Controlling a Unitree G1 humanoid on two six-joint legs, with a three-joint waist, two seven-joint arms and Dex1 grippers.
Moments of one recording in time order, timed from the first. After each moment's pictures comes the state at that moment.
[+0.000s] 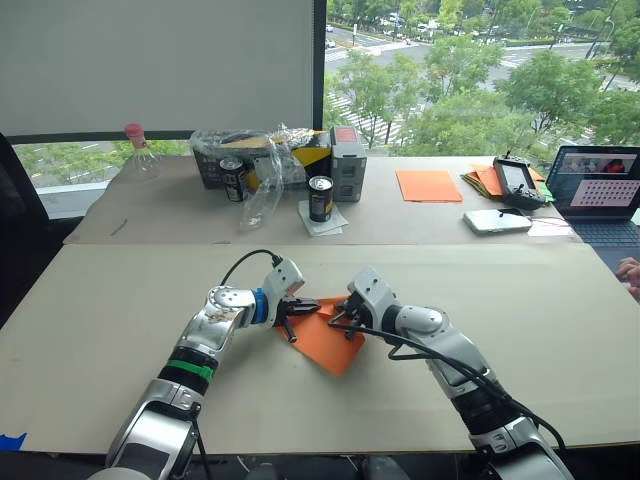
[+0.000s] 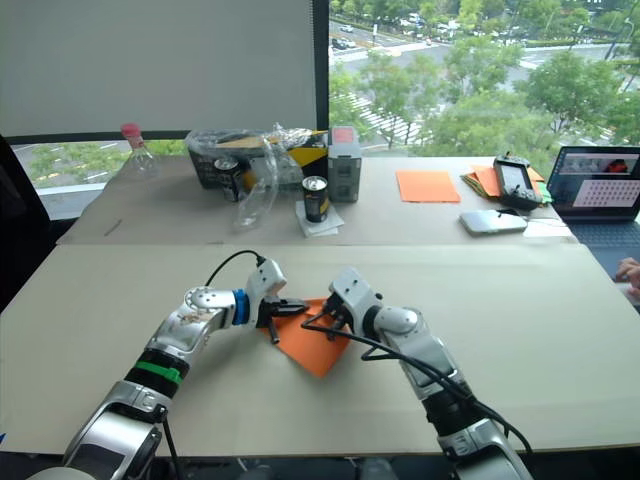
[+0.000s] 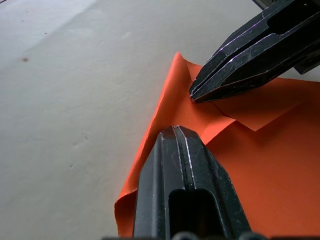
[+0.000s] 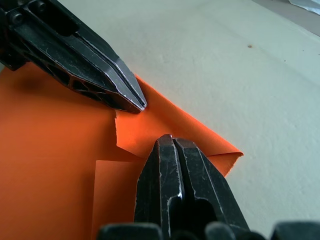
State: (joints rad) left arm -0.64 0.36 -0.21 0.40 -0.11 0.37 -0.96; right arm -0.49 -0.31 0.30 0.02 0.04 0.57 0.60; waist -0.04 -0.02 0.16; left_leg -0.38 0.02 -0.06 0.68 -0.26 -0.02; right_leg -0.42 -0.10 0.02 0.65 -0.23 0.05
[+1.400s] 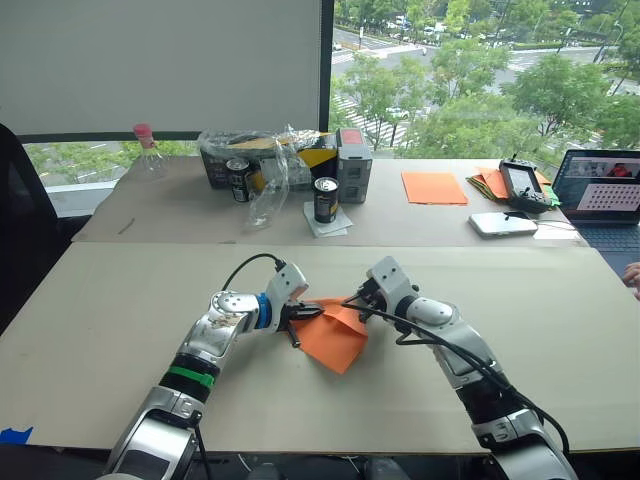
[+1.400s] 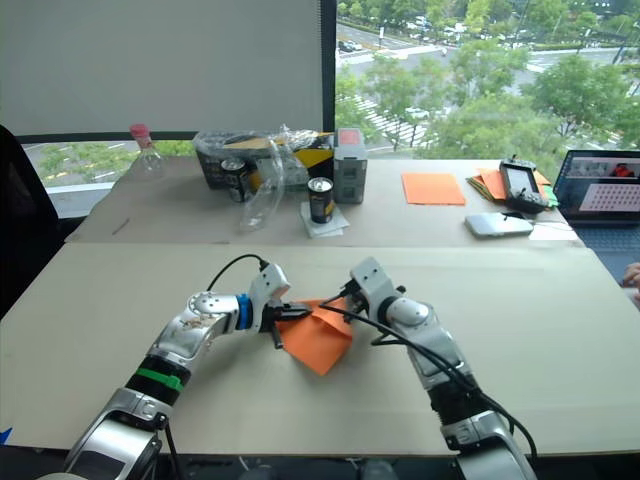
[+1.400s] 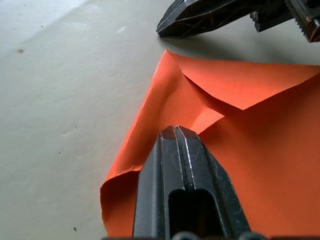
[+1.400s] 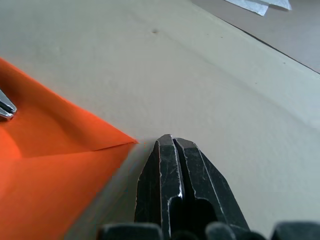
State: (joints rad) left arm -0.61 0.36 -0.24 0.34 -0.11 0.39 -0.95; right arm -0.51 -0.35 0.19 0.10 0.00 0.57 0.44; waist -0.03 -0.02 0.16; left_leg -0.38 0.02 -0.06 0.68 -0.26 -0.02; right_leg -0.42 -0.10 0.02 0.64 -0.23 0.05
